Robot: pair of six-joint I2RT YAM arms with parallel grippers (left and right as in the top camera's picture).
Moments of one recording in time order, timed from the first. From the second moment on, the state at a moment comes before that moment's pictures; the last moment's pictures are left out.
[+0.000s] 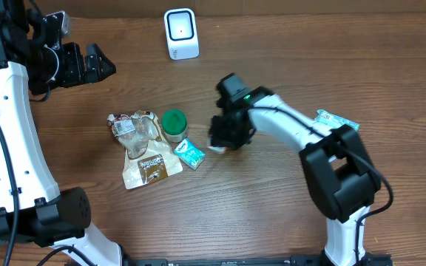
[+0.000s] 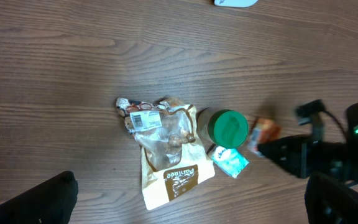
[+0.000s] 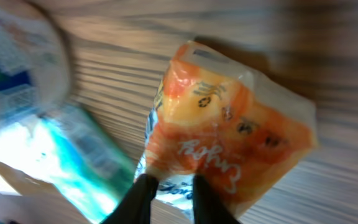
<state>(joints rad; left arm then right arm) 0.22 1.87 2.31 -1.66 0.30 0.03 0.52 2.08 1.45 -0.80 -0.39 0.49</state>
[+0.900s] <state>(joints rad) 0.22 1.87 2.31 -1.66 0.30 0.03 0.22 2.09 1.57 -1.08 -0.43 0.20</state>
